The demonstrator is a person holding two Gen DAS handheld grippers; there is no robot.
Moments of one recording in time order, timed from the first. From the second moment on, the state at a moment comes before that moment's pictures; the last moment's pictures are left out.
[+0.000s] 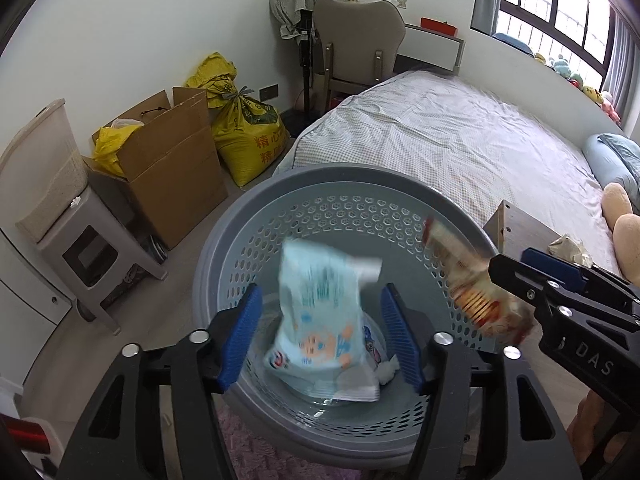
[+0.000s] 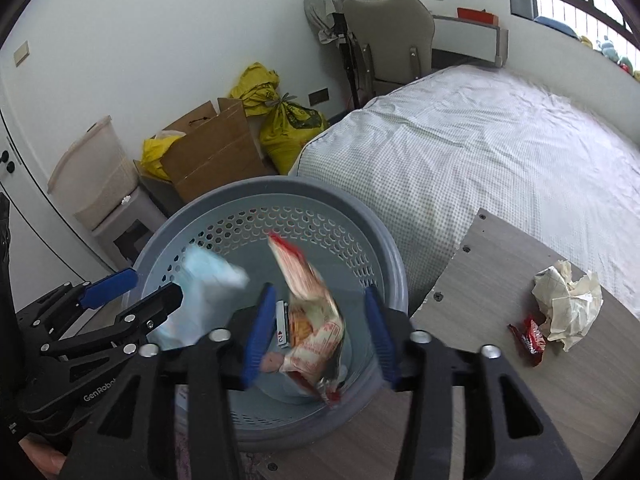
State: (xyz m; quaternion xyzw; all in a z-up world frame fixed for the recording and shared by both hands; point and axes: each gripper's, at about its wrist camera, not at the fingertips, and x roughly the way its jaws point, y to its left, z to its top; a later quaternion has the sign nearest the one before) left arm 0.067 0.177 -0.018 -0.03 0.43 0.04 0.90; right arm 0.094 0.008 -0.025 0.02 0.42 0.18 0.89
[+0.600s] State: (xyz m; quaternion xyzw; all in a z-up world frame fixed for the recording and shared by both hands) left arm 0.055 0.182 -0.011 -0.04 0.42 0.05 0.90; right arm 0.086 0.009 -0.021 0.01 0.41 0.17 0.89
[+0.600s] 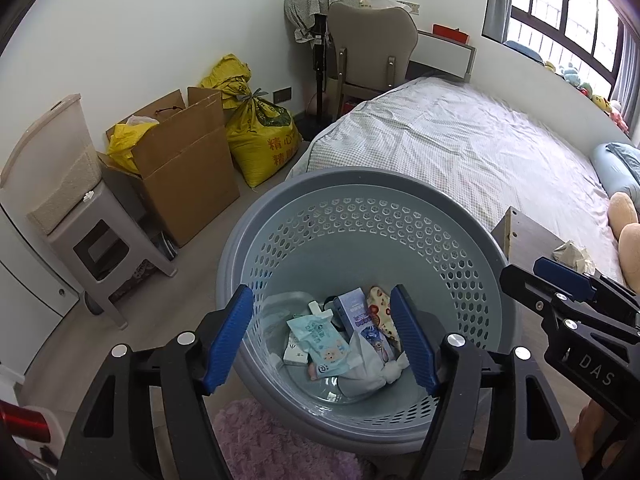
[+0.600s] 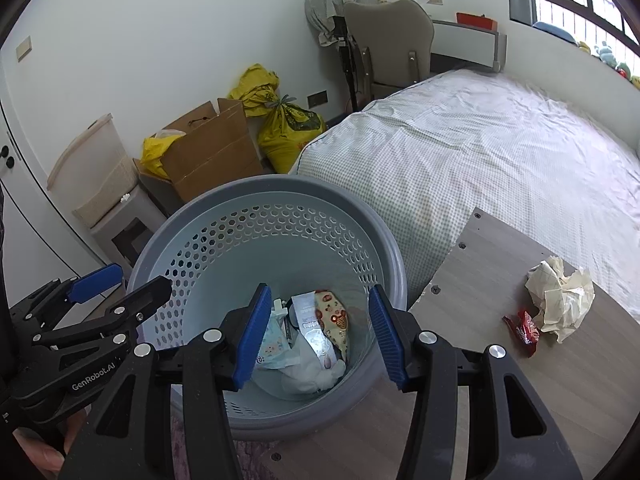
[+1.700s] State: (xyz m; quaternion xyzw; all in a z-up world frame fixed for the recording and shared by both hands) left arm 0.026 0.158 0.003 -0.03 0.41 0.05 0.91; right arm 0.056 -0.035 -0.004 0.04 0.40 0.15 0.90
